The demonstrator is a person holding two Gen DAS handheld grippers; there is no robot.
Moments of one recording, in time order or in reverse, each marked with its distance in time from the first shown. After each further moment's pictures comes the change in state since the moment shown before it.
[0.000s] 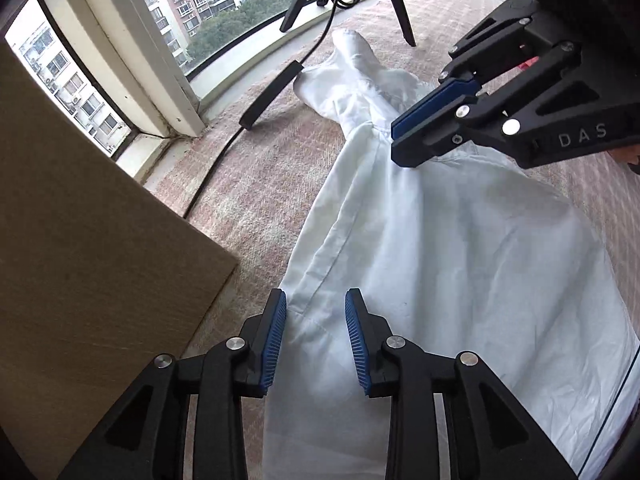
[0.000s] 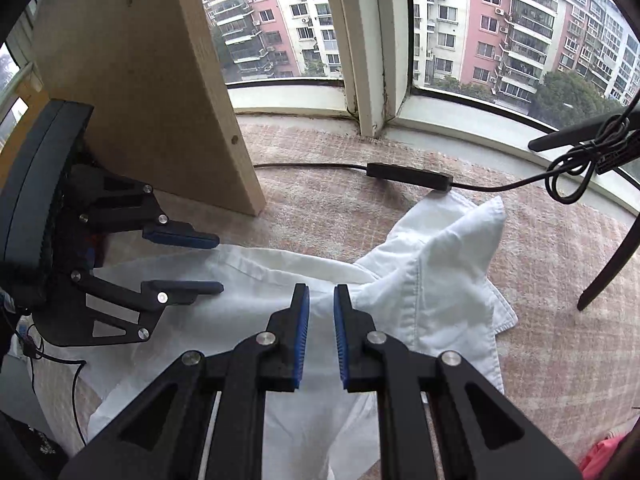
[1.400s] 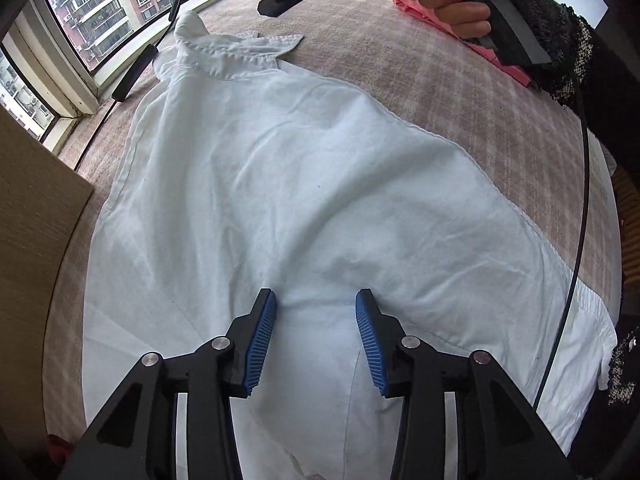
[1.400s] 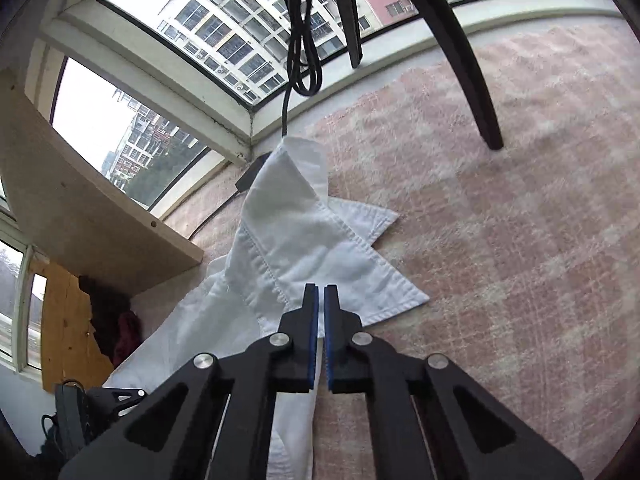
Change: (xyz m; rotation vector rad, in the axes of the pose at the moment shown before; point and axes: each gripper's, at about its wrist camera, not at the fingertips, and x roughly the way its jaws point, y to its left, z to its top) left arm -0.052 -0.124 -0.052 0.062 0.069 -0.166; right arm -0.037 -0.109 -0.077 0.546 -0.226 0.142
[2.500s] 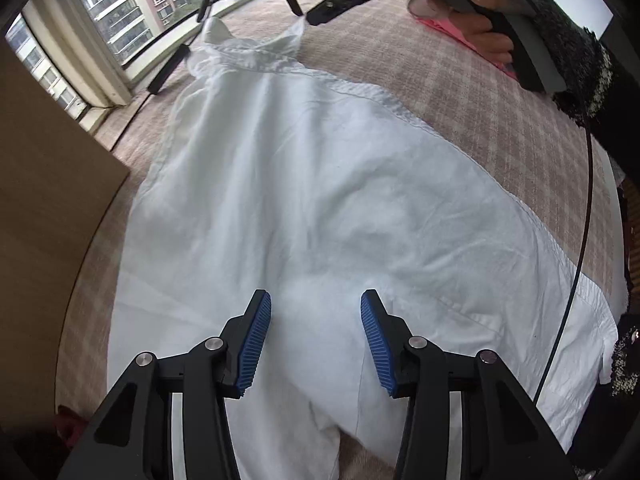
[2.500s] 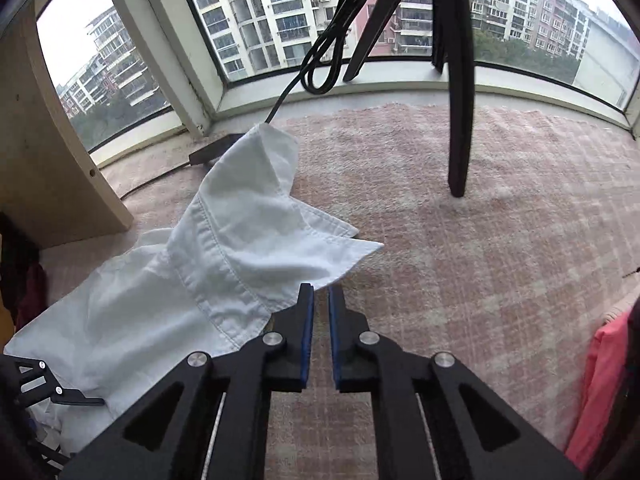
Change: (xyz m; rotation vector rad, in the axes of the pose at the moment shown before) left arm -0.064 -0.006 -0.029 -0.078 -0.024 0.062; right arm 0.011 0.045 -0.012 -0.211 -0.049 -0.349
